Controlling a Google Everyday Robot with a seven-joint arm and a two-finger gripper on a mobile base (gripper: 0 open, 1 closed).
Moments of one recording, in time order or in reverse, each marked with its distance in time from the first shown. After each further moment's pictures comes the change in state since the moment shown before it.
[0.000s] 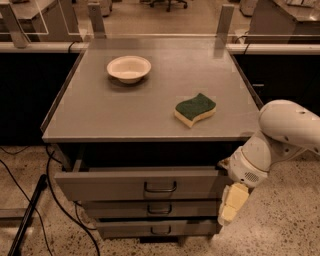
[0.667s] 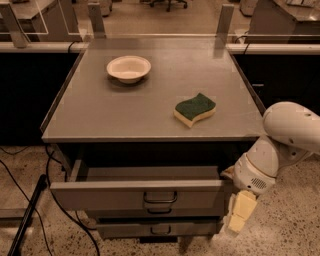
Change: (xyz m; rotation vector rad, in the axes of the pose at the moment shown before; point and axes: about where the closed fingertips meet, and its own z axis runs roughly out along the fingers) arm 0.013 0.031 -0.003 -0.092 0.023 0.031
